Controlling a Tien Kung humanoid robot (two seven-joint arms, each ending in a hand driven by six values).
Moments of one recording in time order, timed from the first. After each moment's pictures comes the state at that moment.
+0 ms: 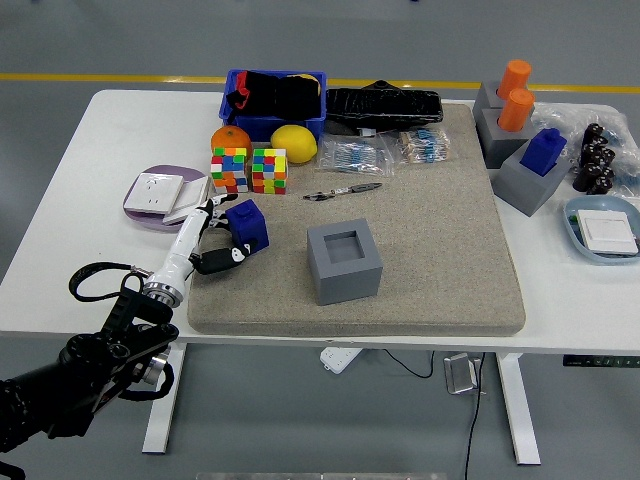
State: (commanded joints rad) left arm -0.66 0.12 -0.16 -0.59 0.50 0.53 -0.57; right arm 0.00 -0.38 1.06 0.30 -1.10 0.15 -0.15
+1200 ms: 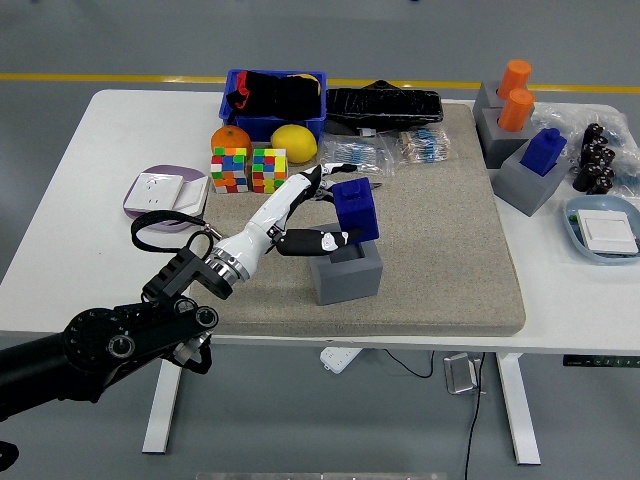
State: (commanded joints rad) left arm -0.76 0.22 -0.24 -1.13 0.81 0.46 -0.39; right arm 0.00 -0.38 1.06 0.30 -1.10 0.15 -0.15
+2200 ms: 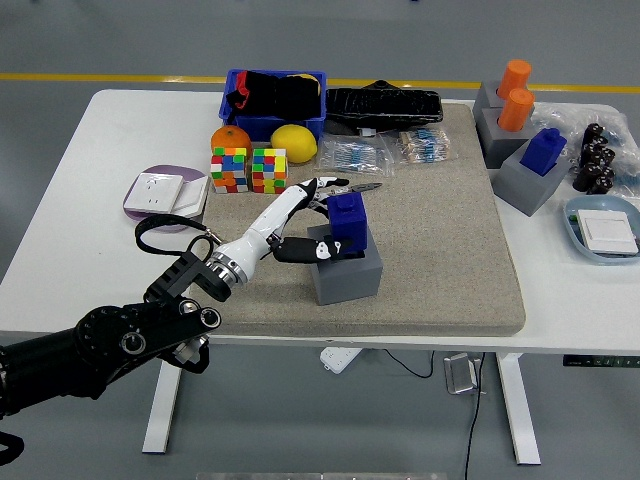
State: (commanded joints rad) left arm -0.78 0.20 -0.18 -1.02 0.79 0.47 -0.39; right arm 0.00 -0.39 1.05 0.30 -1.10 0.15 -0.15
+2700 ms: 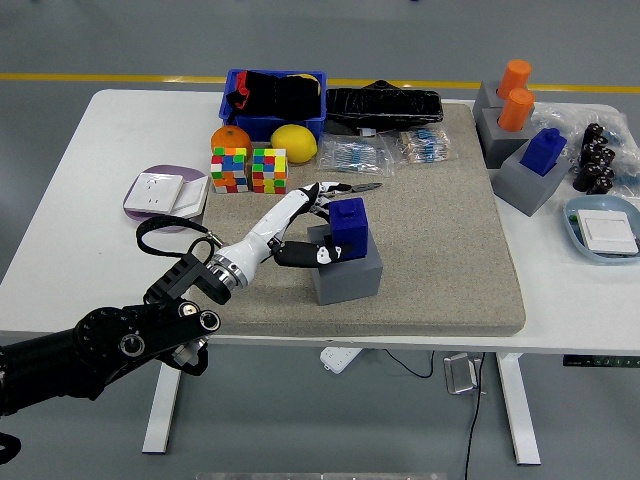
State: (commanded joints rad) left arm -0.78 0.20 -0.16 -1.04 0.80 0.46 -0.38; right arm 0.00 -0.39 1.05 0.30 -1.10 0.15 -0.15
